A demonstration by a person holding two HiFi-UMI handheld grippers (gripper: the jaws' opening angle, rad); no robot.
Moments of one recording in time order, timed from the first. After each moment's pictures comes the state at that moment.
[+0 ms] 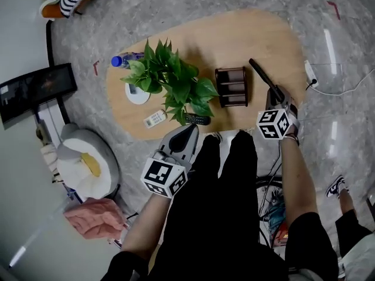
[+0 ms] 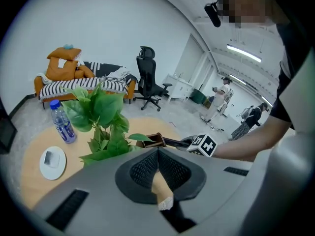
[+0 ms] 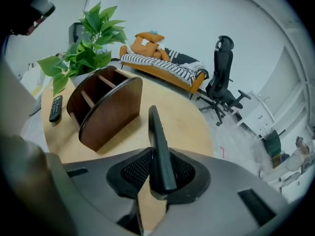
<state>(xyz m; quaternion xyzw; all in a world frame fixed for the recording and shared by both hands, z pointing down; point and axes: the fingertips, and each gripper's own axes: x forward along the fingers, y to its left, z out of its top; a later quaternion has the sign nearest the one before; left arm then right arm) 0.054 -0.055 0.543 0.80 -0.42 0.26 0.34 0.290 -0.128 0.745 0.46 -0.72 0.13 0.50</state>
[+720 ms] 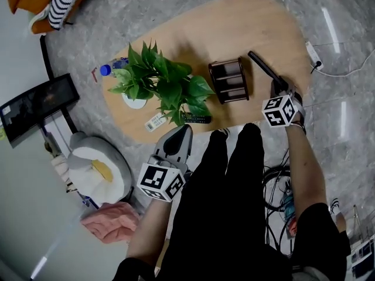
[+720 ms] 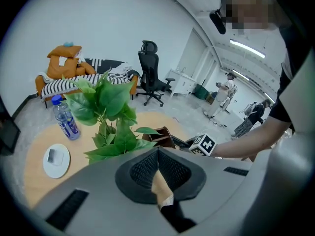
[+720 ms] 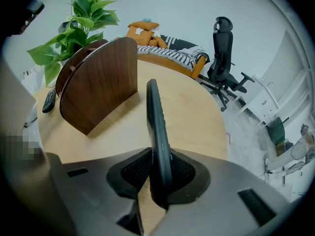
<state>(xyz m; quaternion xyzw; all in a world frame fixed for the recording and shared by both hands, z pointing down) 0.038 -0.056 0.568 0.79 -0.42 0.29 0.35 0.308 -0.112 0.805 0.45 -0.70 0.19 0.52</state>
